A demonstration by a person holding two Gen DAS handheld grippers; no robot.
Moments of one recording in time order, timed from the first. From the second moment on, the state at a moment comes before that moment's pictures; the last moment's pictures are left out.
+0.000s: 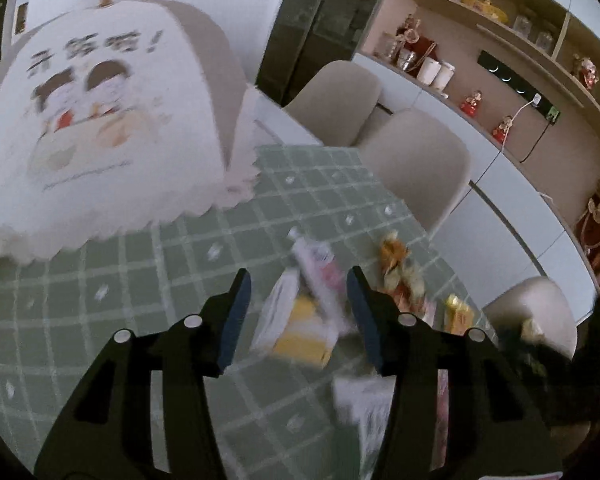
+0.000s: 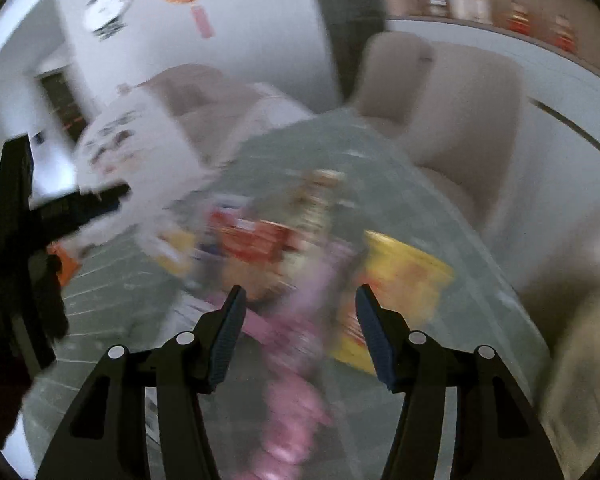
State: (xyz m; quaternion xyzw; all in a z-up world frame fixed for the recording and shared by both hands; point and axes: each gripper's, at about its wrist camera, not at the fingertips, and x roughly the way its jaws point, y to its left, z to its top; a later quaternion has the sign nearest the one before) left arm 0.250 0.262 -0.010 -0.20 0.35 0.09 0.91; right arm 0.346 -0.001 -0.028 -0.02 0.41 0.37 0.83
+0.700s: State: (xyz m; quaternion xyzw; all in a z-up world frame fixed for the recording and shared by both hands) left arm 0.154 0.291 -0.068 -0.28 0.39 0.10 0.87; right arm 0.371 0.132 -0.063 -0.09 0.45 0.44 0.77
